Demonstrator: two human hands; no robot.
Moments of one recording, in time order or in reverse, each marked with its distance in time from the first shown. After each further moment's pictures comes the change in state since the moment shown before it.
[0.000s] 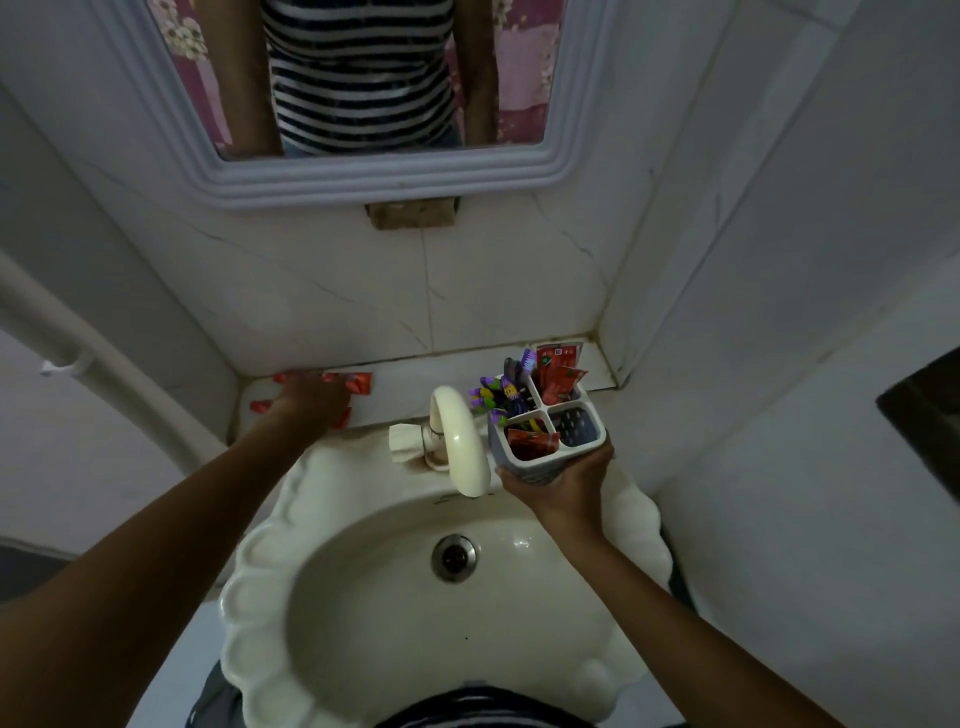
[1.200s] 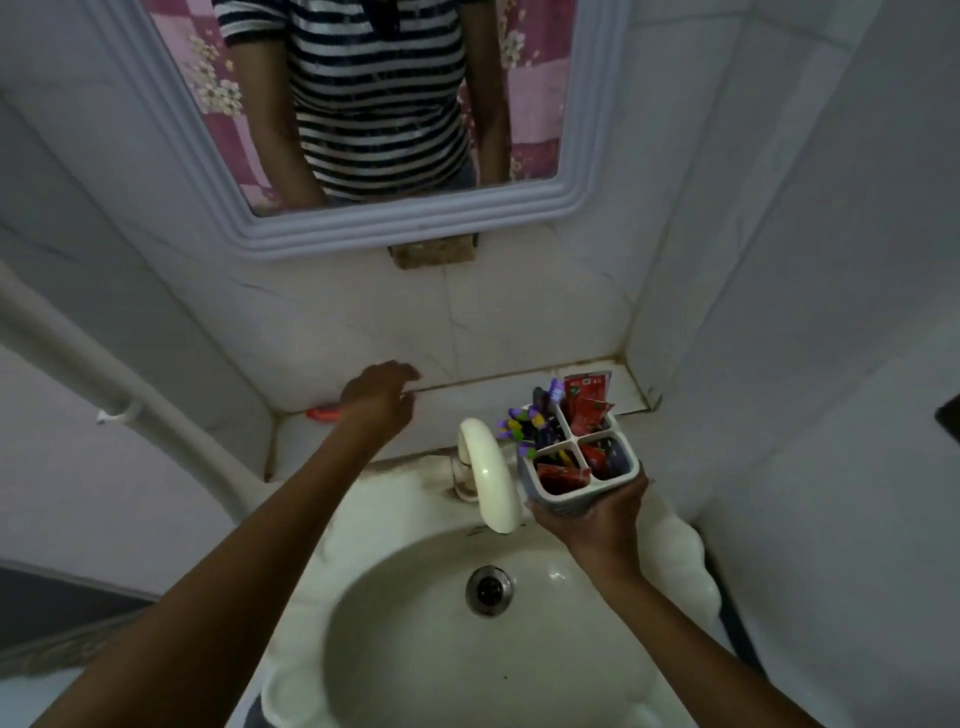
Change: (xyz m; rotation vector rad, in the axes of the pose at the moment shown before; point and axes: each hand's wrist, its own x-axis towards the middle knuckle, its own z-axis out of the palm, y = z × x) left_hand 0.000 0.054 -0.044 -0.238 0.352 0.145; right_hand -0.004 -0.003 0.003 0.027 0.052 0.082
